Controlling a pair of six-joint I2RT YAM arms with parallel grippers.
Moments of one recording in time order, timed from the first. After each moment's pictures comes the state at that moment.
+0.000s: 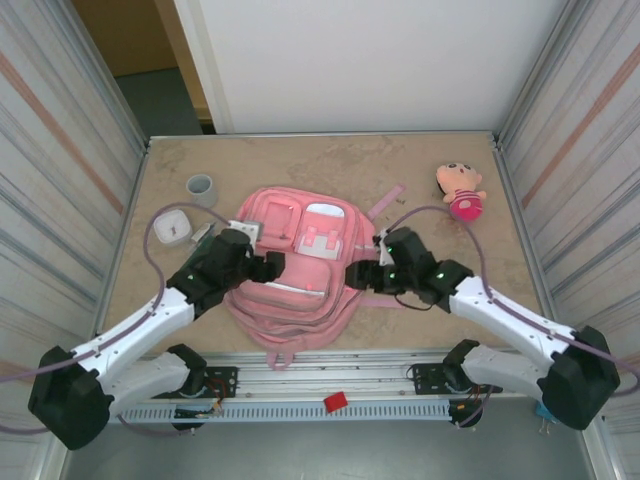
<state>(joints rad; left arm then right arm) -0.59 0.99 0.58 -0.33 -0.08 -0.41 0.74 1.09 0.65 -0.40 -0.25 0.81</state>
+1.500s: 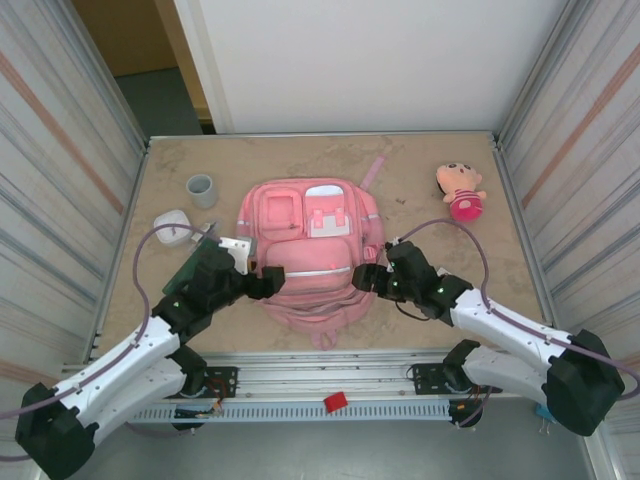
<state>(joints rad) -0.64 0.76 0.44 -0.23 0.01 -0.43 0.73 1.01 0.52 -0.27 -0.08 0.91</state>
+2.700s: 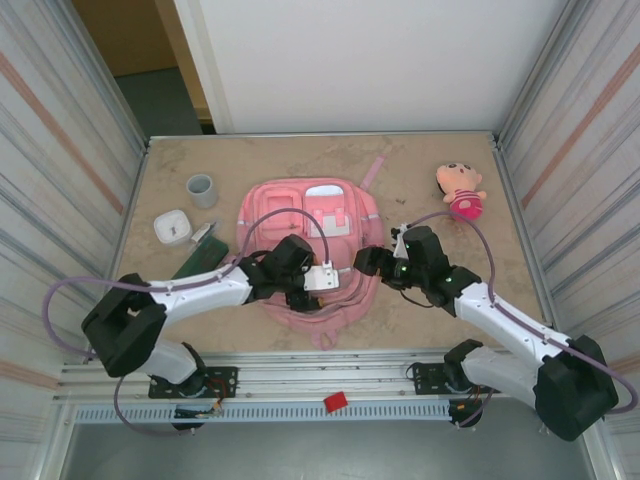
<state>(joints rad) -0.87 1.47 0.80 -0.24 0.09 0.69 0.55 1.02 0.55 -0.19 -0.34 0.91</state>
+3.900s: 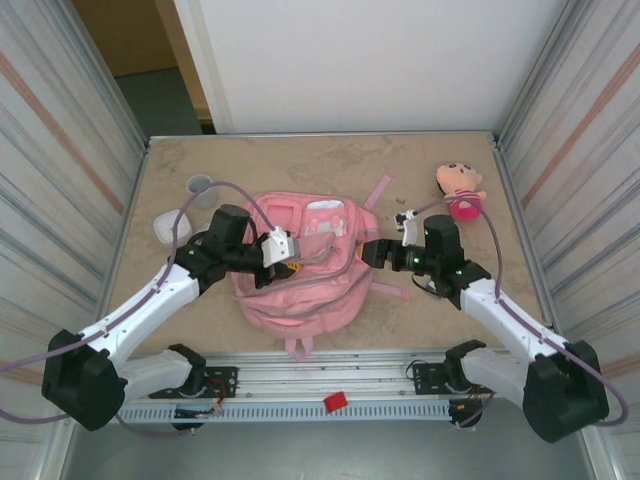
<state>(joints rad) -0.53 1.12 0.82 -0.43 0.68 0.66 0.36 1.07 0.57 -0.04 -0.60 0.54</state>
